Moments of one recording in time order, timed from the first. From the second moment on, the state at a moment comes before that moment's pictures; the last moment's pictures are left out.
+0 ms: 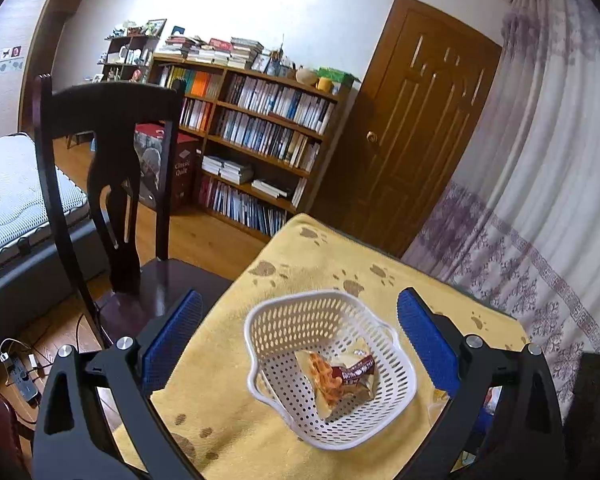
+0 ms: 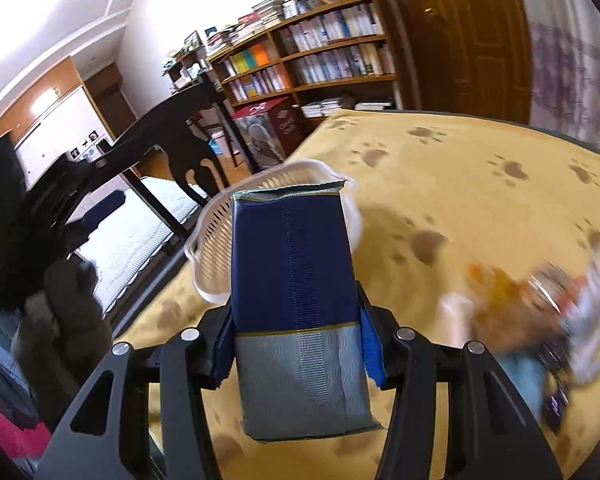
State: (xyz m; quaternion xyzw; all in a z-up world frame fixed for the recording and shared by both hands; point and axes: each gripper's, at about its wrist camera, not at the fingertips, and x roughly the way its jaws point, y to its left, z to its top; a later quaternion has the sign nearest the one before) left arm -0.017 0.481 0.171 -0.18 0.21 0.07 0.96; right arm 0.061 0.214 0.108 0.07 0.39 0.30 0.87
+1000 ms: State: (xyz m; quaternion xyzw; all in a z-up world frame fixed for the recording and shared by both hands) left arm -0.038 0.498 0.190 -0.21 0.17 0.08 0.96; right arm 0.093 0.280 0.089 0.07 0.39 0.28 0.87
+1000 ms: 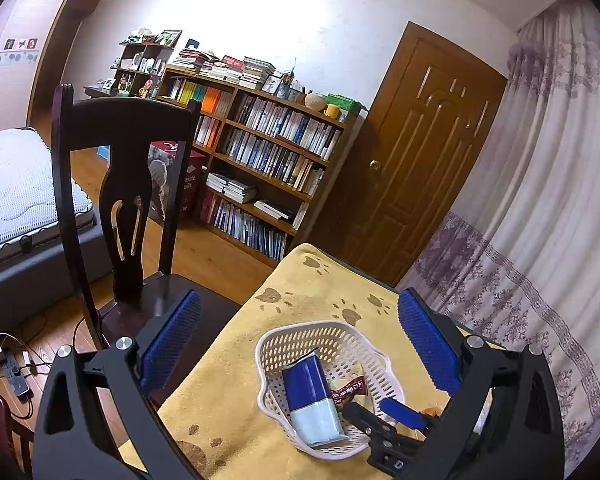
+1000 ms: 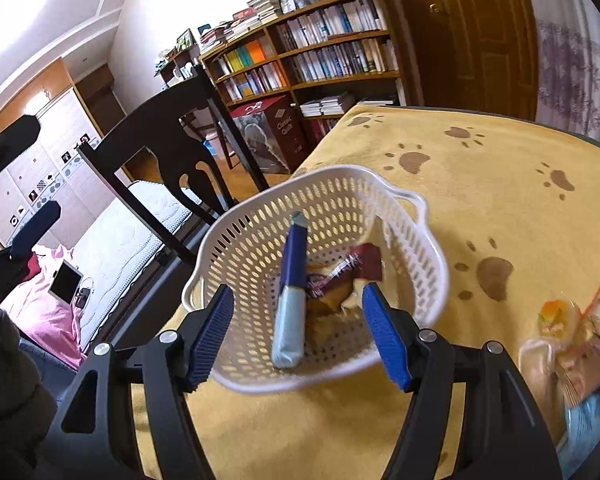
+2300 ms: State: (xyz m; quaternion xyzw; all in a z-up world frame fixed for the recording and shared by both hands) left arm -0.027 0.460 0.183 -0.17 0.20 0.05 0.96; right arm 0.041 0.067 0.042 0.16 0.42 0.15 0.88
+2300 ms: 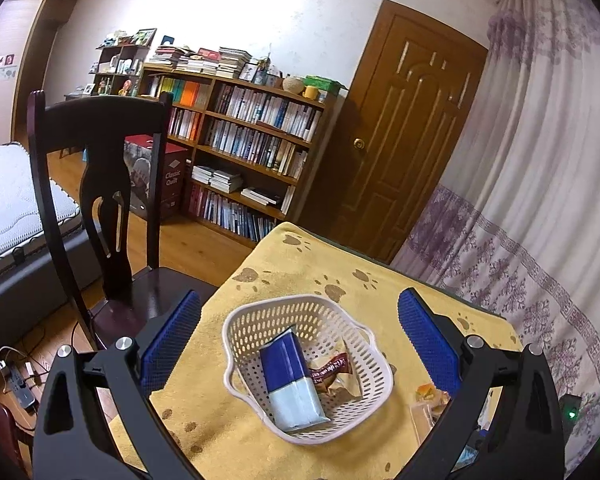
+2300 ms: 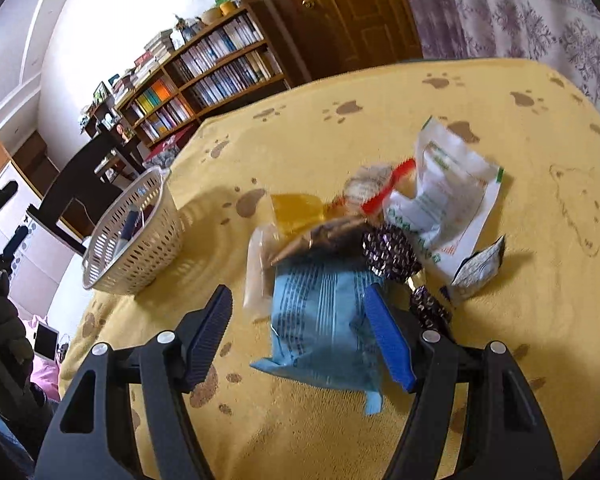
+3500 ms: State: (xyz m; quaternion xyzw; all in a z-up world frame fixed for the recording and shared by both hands) left arm -0.018 0.396 0.165 -0.10 0.23 0.00 0.97; right arm 0.007 0.081 0.015 0.06 0.40 0.07 0.91
